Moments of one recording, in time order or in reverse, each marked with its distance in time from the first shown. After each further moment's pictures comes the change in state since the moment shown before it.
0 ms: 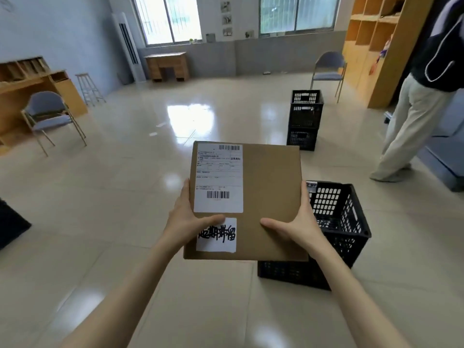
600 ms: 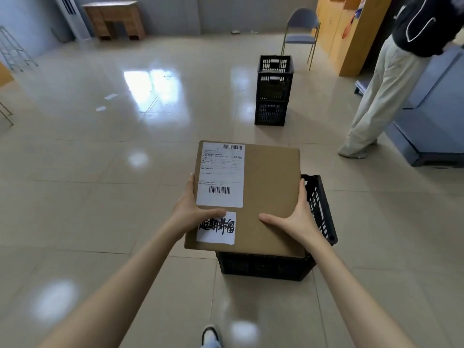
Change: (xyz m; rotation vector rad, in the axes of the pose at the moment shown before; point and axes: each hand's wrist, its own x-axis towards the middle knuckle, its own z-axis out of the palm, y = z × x) left_hand 0.214 0.017 0.187 -0.062 -0.254 -0.136; right_hand 0.178 0.102 -0.122 -0.082 0.063 0.233
